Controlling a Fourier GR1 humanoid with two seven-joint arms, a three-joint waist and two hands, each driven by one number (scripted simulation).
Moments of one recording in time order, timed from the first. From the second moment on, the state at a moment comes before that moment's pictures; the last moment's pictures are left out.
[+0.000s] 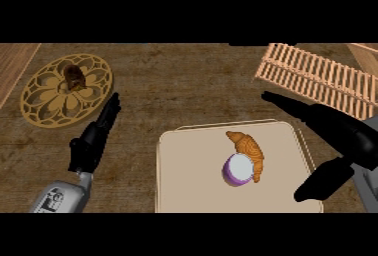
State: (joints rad) left arm -0.18 0.30 -0.27 -1.40 0.12 0.21 -0.04; right arm -0.37 -0.65 0.29 -1.86 0.00 0.45 0.50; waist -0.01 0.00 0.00
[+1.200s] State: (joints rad) left arm -0.15 0.21 -0.16 -1.47 0.00 0.11 0.02; right arm -0.24 -0.35 0.34 -2.10 0.30 0.57 0.76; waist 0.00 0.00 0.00
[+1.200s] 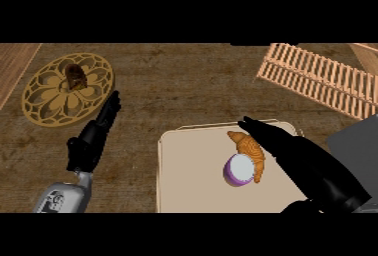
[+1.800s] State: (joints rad) left arm -0.17 0.16 -0.12 -1.43 -0.06 0.07 0.01; right arm -0.20 -0.25 0.36 -2.03 0.46 0.60 0.69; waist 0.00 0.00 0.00
